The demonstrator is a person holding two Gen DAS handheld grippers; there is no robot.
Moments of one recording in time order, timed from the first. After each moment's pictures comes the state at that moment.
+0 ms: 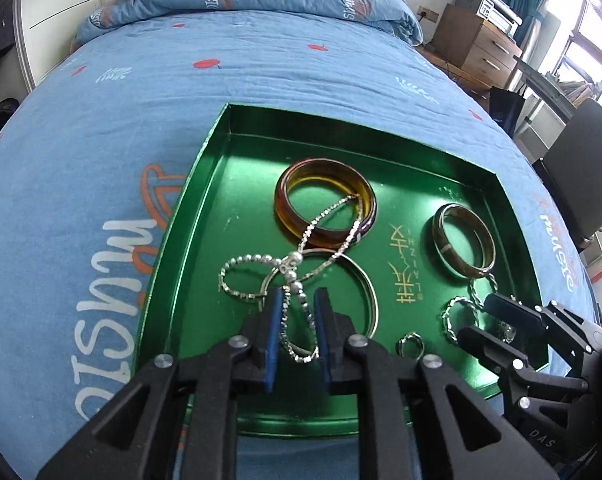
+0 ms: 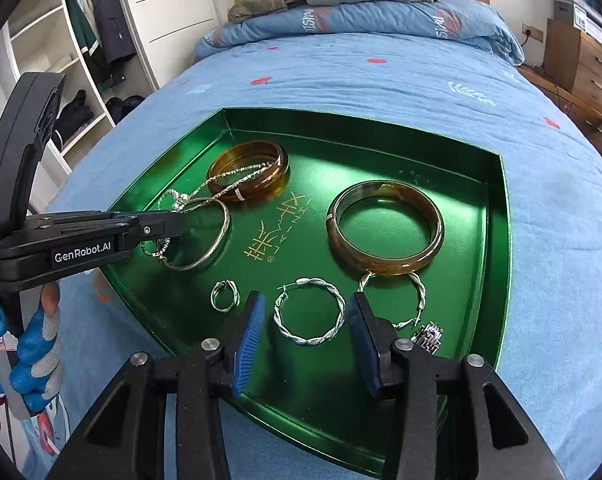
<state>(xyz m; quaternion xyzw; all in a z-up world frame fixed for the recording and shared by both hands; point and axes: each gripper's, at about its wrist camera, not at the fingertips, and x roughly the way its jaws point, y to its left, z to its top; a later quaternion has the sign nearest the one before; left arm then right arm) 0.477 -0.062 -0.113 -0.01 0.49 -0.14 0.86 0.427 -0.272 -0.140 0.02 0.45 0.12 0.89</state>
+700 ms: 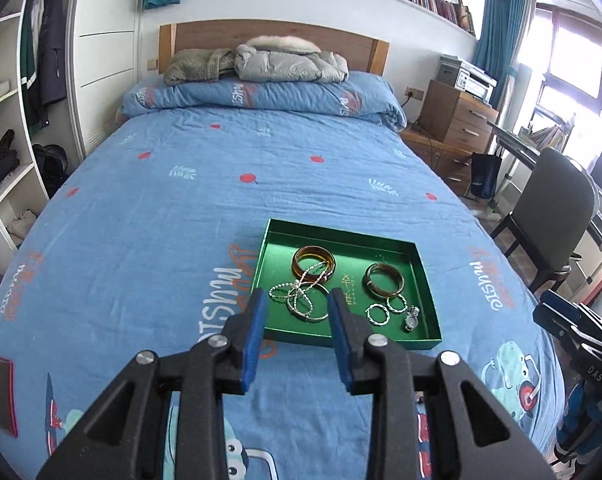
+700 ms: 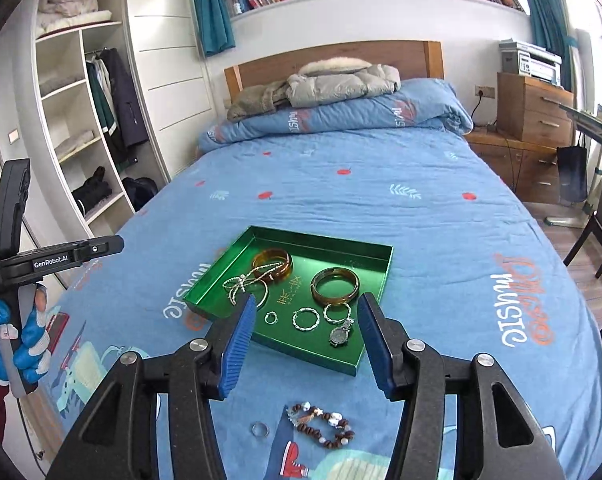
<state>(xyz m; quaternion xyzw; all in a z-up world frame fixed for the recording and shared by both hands) 0.313 0.004 0.081 -0.03 0.36 -0.12 0.92 0.260 -0.324 0.039 0.06 0.31 0.09 0.94</state>
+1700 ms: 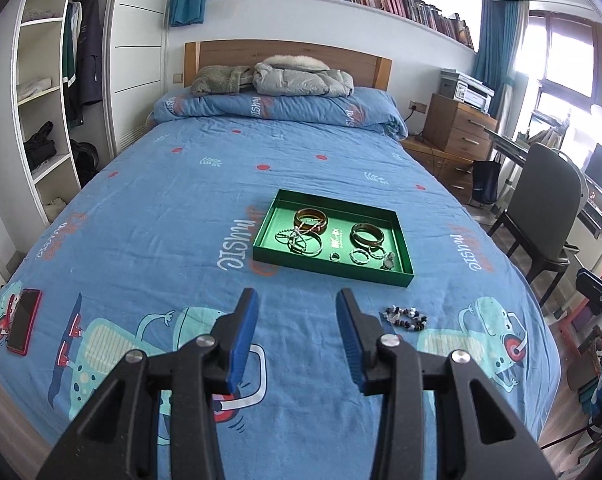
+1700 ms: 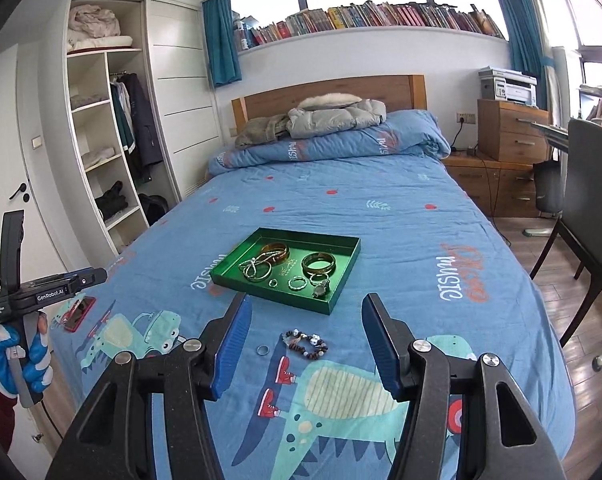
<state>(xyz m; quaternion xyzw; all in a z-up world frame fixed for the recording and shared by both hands) 0.145 0.001 0.065 -0.03 0.33 -0.09 0.94 0.091 -0.373 0.067 0.06 0.27 0.08 0.96</state>
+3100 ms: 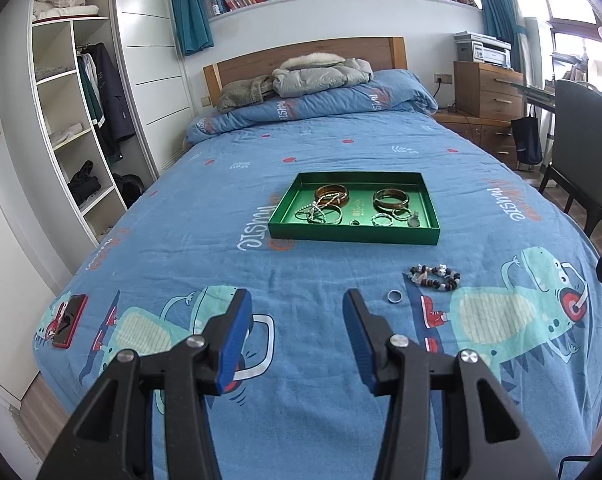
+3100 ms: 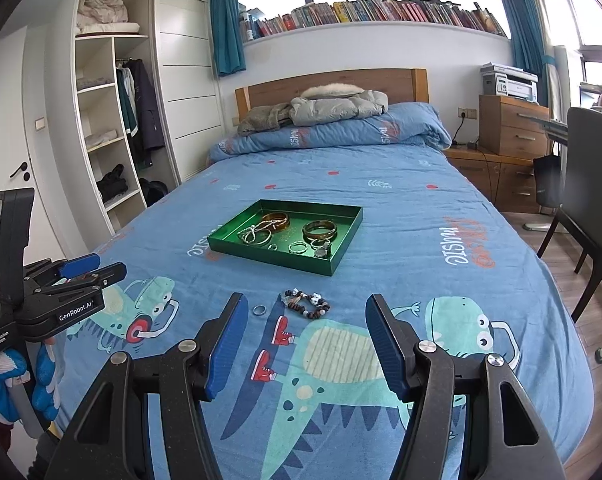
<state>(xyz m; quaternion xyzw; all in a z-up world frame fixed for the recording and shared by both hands) 0.103 -0.089 0.012 0.09 0.31 0.01 0.95 0.066 -0.362 0.003 0.04 0.27 0.08 0.96</state>
